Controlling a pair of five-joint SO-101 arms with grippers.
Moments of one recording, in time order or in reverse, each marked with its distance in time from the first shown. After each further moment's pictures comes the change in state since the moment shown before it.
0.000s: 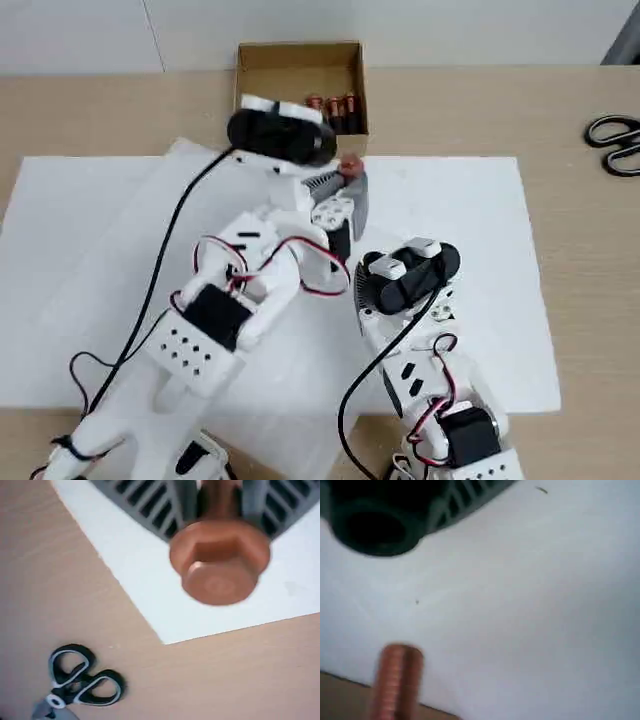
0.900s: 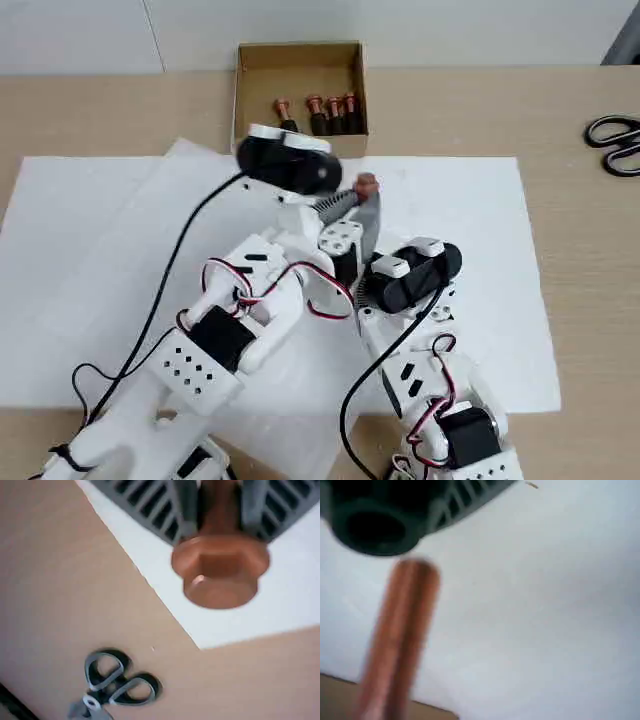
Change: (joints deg) left arm 2.5 -3.1 7.9 -7.7 1.4; right arm -0.5 -0.1 0.0 0.0 -2.1
